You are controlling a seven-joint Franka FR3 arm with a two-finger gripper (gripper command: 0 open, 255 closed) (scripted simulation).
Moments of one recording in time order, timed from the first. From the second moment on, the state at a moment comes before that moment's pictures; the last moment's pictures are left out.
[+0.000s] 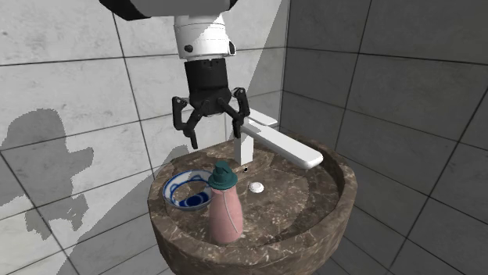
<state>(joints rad) 0.01 -0.23 0.01 -2.25 -0.05 1.85 -0.16</state>
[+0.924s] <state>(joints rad) 0.02 0.15 0.02 -2.16 -0.10 2.04 -0.25</state>
